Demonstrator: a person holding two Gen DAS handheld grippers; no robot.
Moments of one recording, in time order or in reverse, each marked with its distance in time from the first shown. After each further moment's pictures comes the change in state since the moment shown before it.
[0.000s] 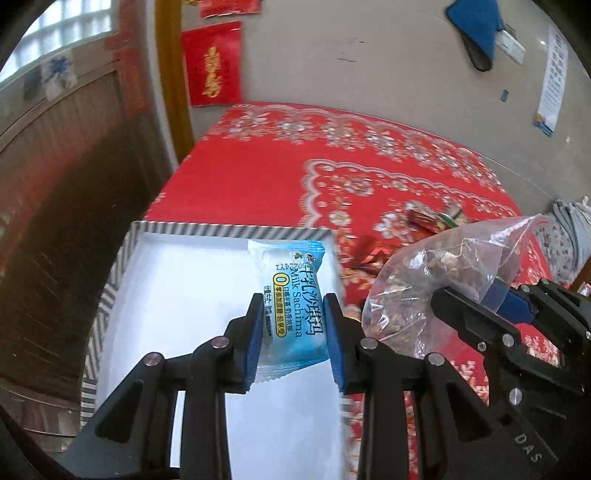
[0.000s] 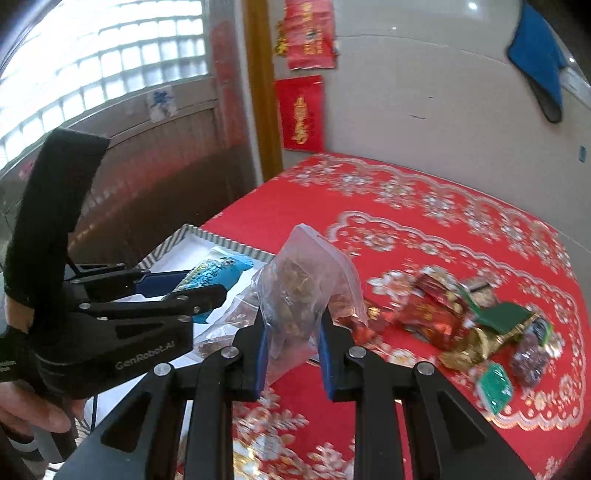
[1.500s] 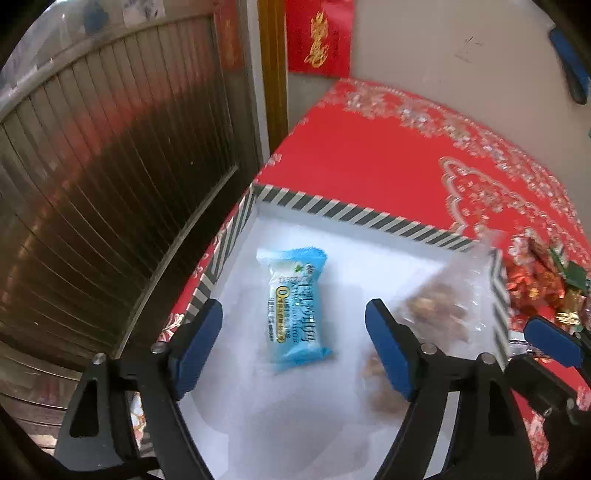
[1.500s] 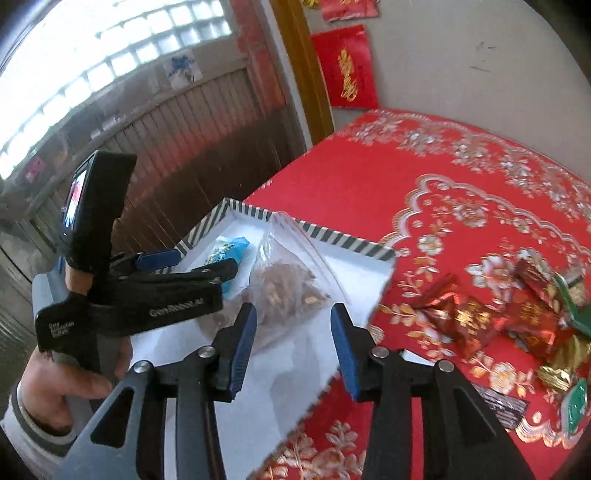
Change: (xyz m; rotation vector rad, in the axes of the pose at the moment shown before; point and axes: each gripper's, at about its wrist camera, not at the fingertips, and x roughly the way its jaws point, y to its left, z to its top) left arm 0.042 0.093 -0.001 -0.169 0.052 0.221; right arm 0.058 0.010 0.007 0.070 0.120 0.206
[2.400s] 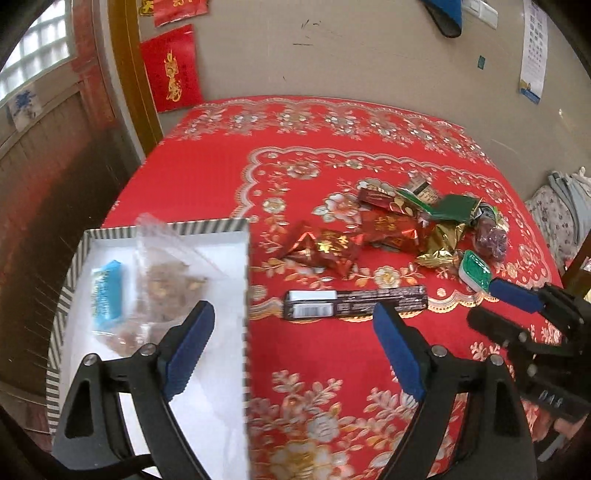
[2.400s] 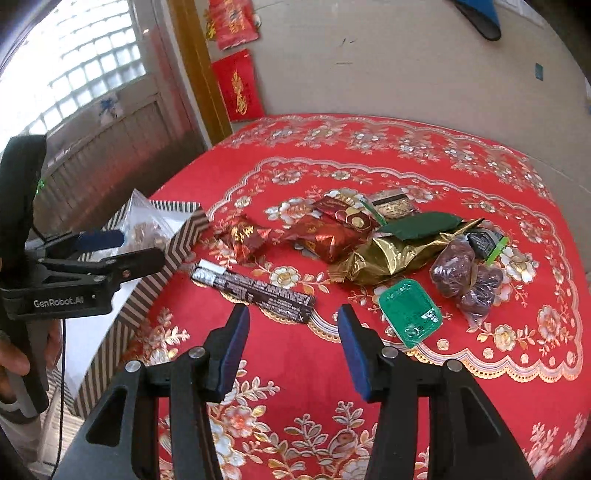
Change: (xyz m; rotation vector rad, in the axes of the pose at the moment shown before) left arm -0.065 -0.170 -0.040 0.258 -0.034 -0.214; right arm -0.106 -0.122 -0.077 0.097 -0.029 -0.214
